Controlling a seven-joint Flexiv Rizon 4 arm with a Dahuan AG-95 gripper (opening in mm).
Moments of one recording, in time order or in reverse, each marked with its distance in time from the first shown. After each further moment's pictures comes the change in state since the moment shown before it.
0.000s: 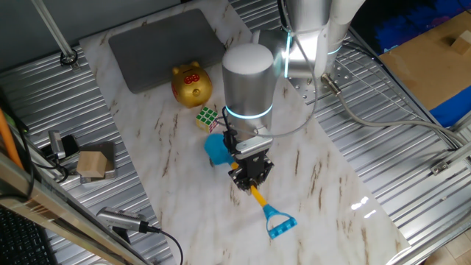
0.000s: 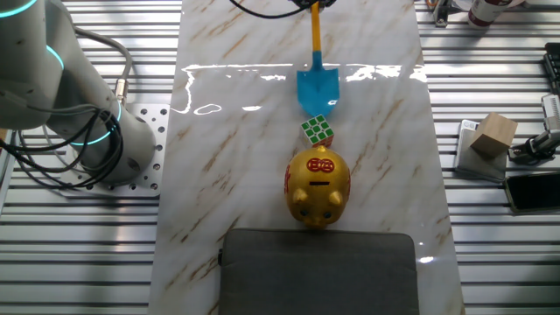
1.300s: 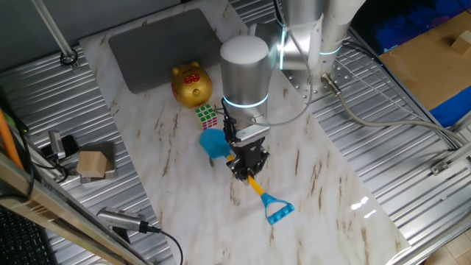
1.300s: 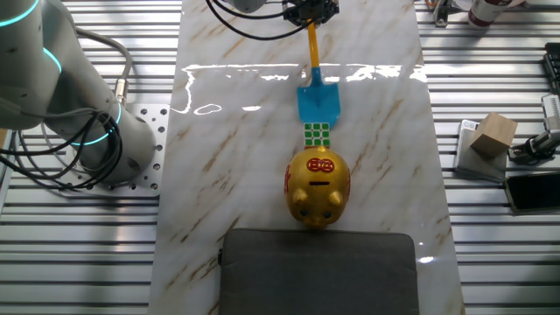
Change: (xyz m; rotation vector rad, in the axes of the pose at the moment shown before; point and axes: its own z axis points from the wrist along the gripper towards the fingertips) arm 0.031 0.010 0.009 0.001 -0.005 -0.053
